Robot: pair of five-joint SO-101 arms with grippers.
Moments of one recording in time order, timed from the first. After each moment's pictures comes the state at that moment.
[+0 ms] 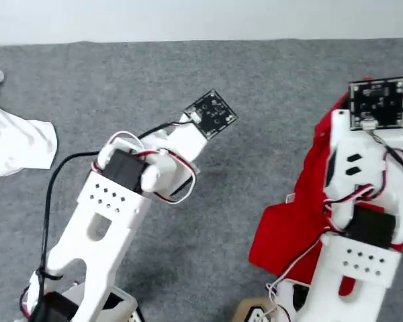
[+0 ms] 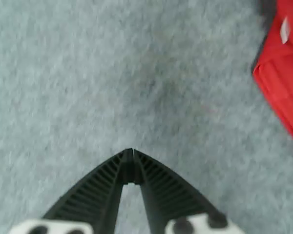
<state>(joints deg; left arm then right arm) 25.5 -22.3 17.5 77.1 -16.2 15.3 -50.5 33.2 33.2 22.6</state>
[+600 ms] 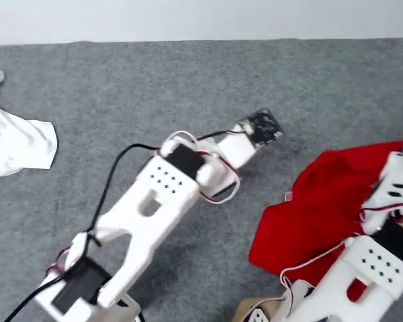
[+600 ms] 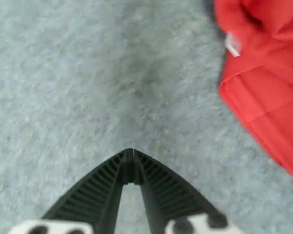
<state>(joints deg) 35.6 -1.5 11.7 67.8 -15.6 38.6 -50.4 47.2 29.0 24.9</state>
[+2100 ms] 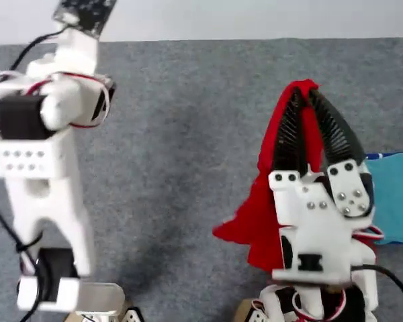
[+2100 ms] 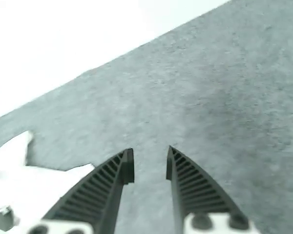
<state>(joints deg) -3.8 -3.9 -38.9 99.0 -15.6 -15.9 -81.6 45.6 9.8 35.4</state>
